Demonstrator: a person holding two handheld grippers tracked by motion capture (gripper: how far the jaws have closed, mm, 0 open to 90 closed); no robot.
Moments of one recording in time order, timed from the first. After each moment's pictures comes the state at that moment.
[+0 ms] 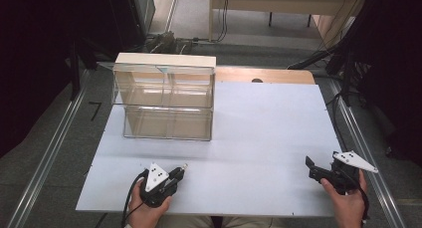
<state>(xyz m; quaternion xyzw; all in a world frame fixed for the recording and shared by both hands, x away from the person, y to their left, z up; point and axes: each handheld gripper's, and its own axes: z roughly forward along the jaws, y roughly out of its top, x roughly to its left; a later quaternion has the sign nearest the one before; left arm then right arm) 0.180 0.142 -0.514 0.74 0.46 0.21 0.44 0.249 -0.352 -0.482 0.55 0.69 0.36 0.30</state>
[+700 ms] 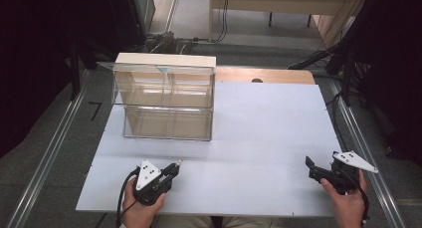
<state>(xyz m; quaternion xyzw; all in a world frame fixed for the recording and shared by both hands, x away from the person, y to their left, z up) 0.178 0.154 -0.497 0.72 0.47 0.23 0.47 0.249 -0.352 -0.482 0.55 0.69 0.36 0.30</state>
